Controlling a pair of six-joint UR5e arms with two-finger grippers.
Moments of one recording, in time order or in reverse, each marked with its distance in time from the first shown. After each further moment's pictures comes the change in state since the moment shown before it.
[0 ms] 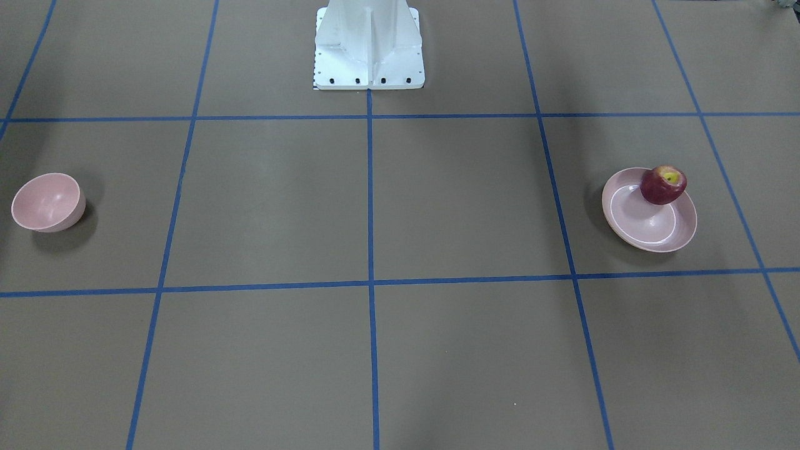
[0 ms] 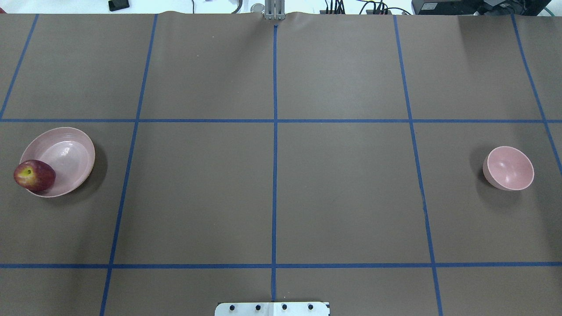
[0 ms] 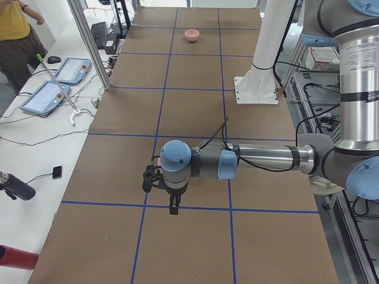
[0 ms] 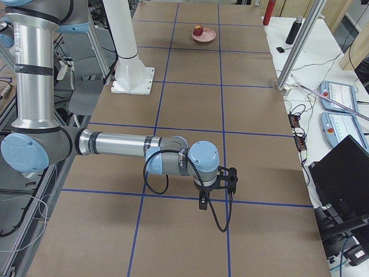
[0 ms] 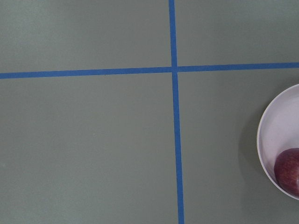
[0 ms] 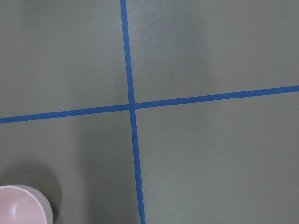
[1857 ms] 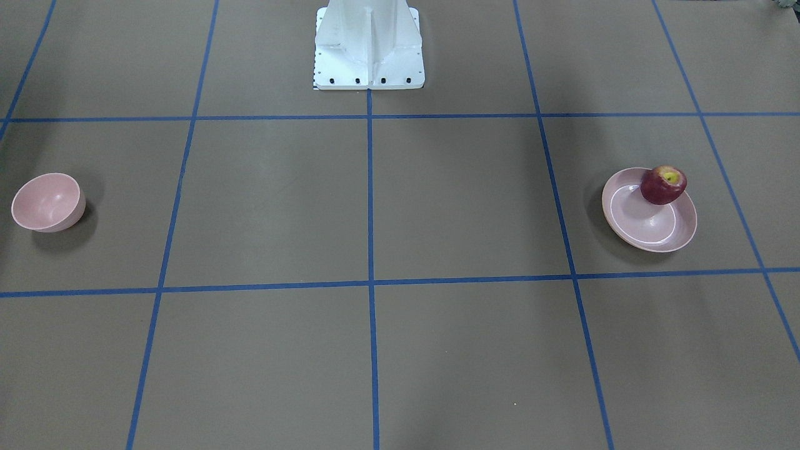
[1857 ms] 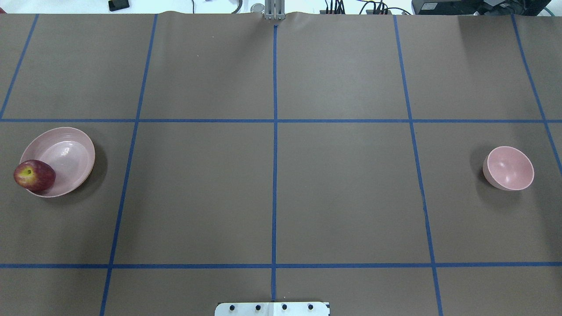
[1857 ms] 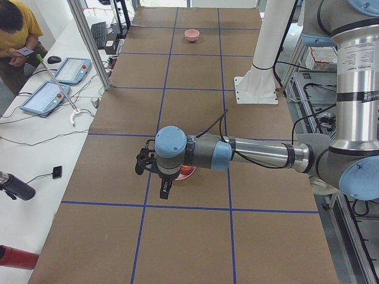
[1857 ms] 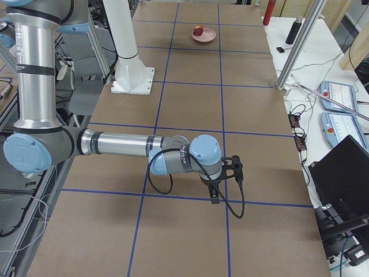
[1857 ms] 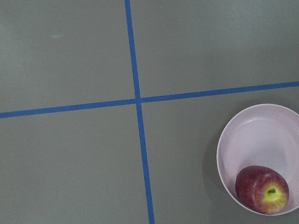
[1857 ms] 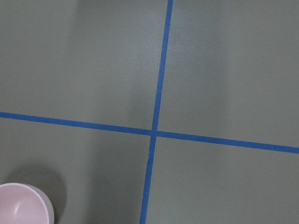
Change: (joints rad) left arm 0.004 -0.040 -0.031 -0.044 -0.070 -0.002; right arm -0.015 -0.004 -0.012 0.177 0.015 -0.107
